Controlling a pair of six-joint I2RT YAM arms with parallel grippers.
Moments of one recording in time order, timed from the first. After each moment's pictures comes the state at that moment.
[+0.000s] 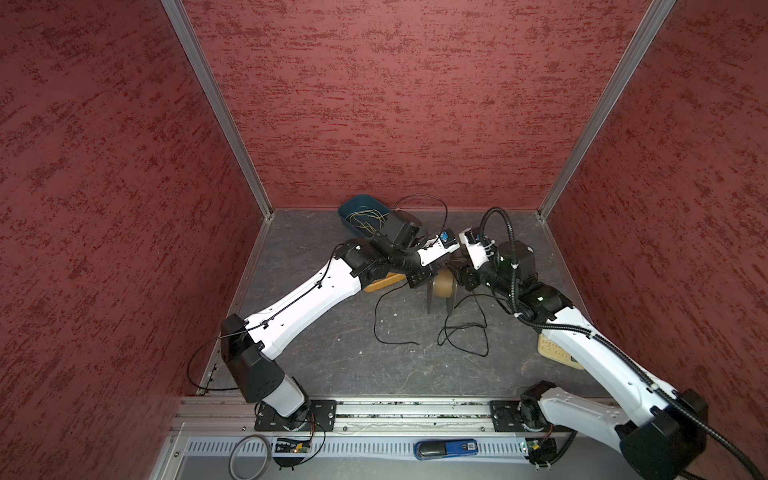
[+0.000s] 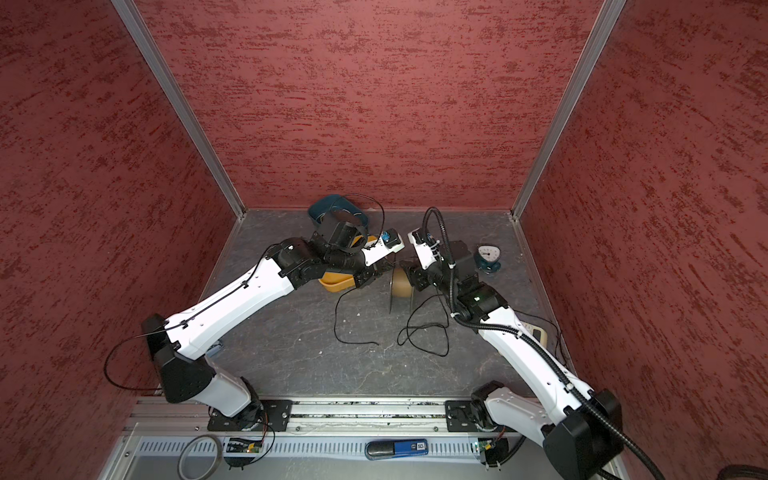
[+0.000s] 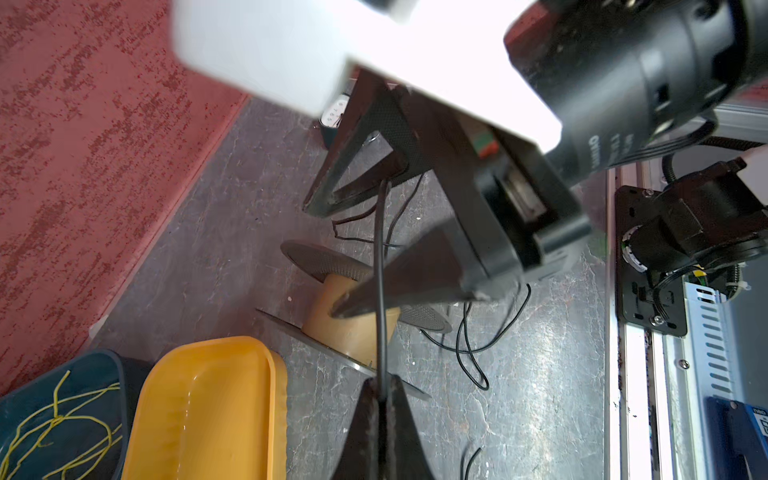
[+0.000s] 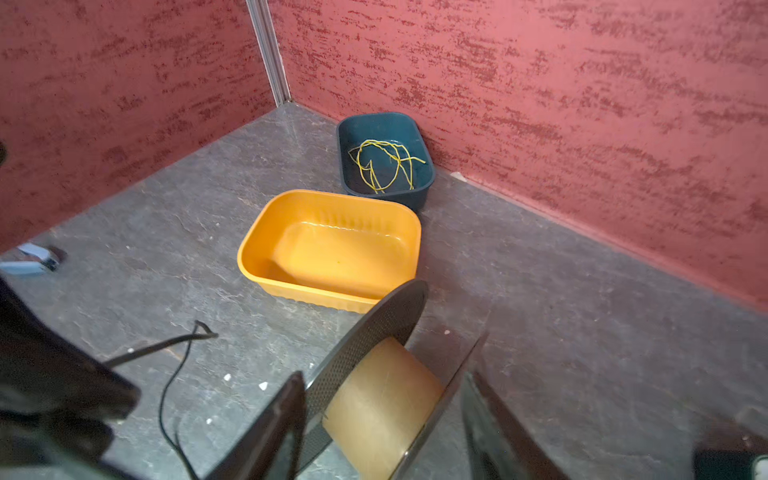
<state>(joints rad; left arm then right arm) -0.81 1.58 1.63 -0.75 0.27 0.36 0.47 1.10 0.93 -0.21 -0.17 -0.05</state>
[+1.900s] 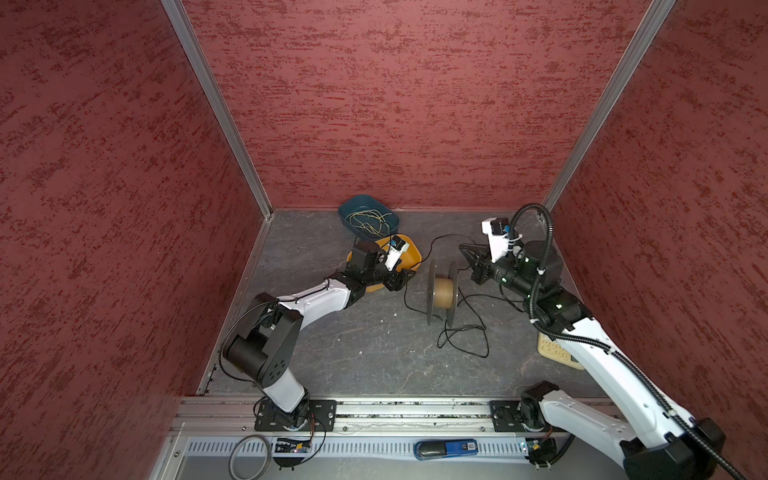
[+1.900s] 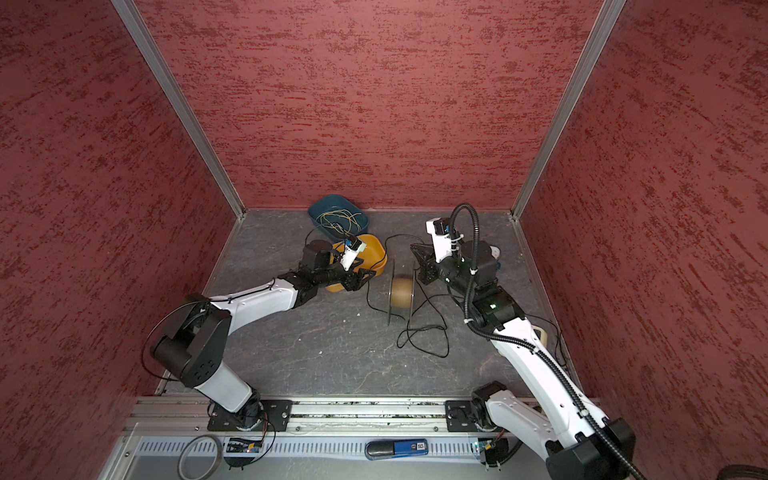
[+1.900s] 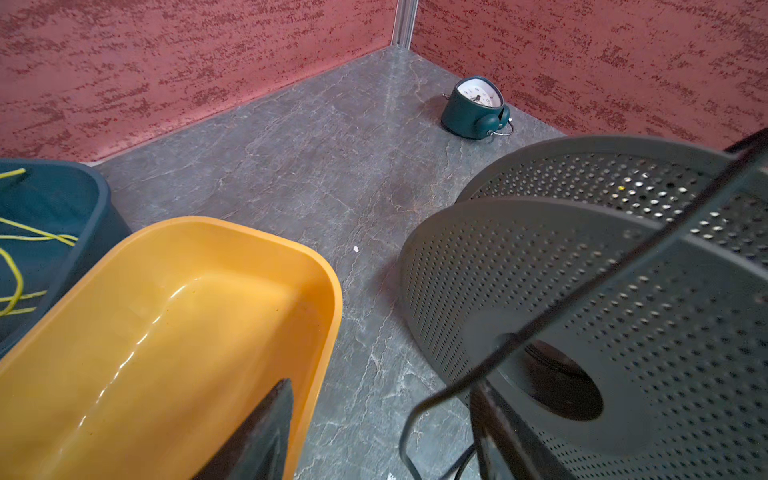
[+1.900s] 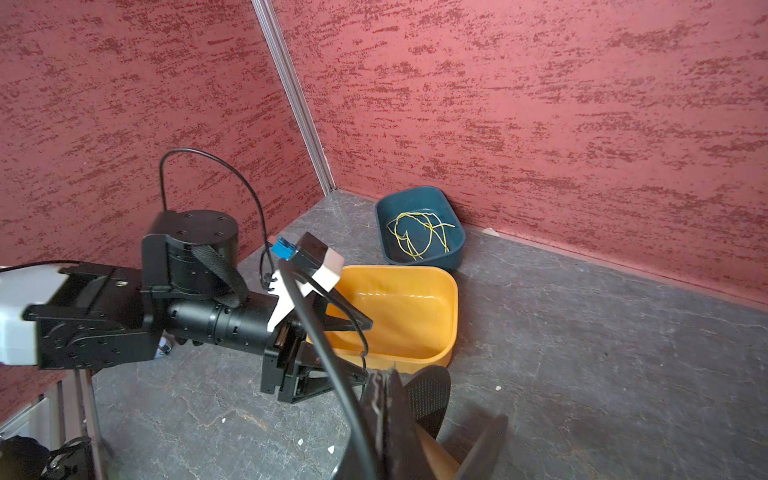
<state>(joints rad) -0.52 1.65 0.95 0.21 0.41 0.05 0.39 0.99 0.93 -0.12 -0.34 0.17</state>
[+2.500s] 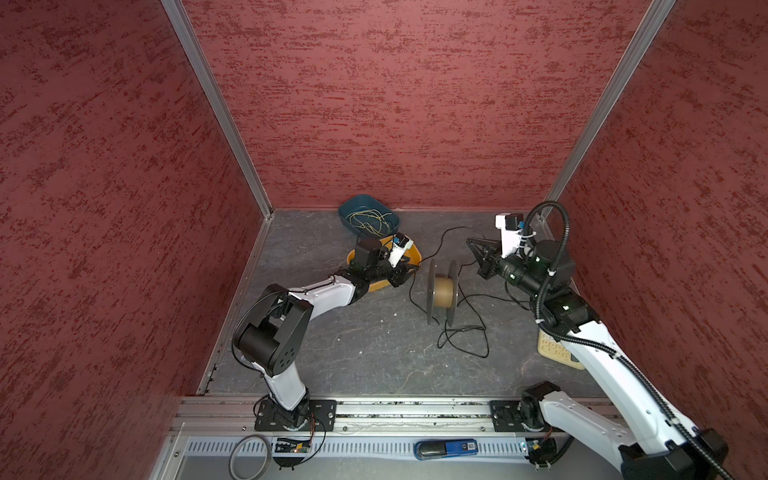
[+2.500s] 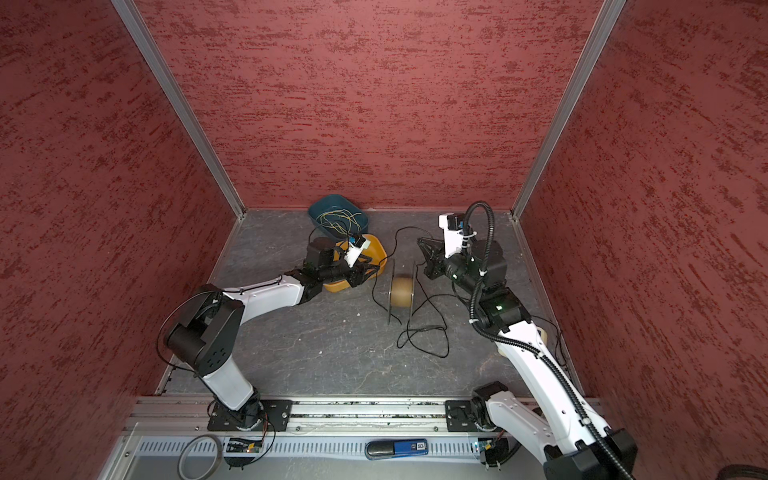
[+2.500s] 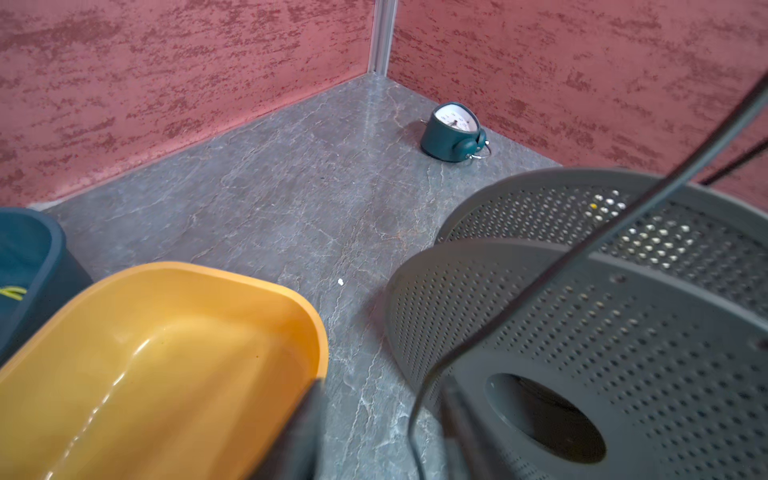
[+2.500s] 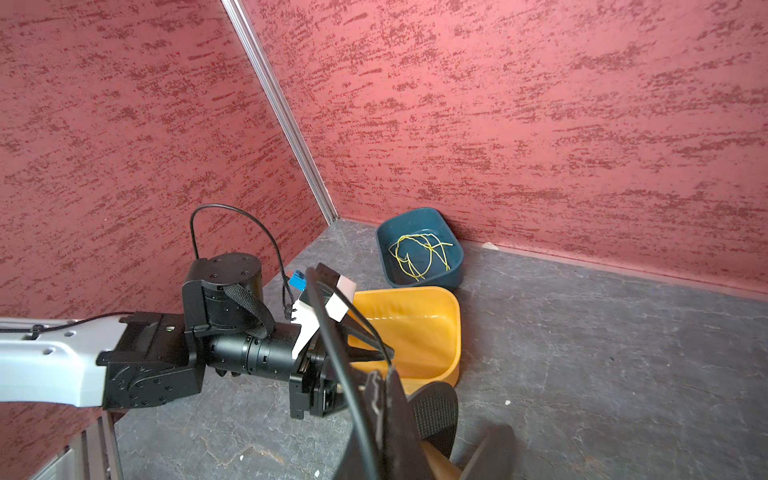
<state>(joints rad) -0.52 1.72 0.98 0.31 0.48 0.03 0.33 0.96 0.93 -0.07 -0.38 0.28</state>
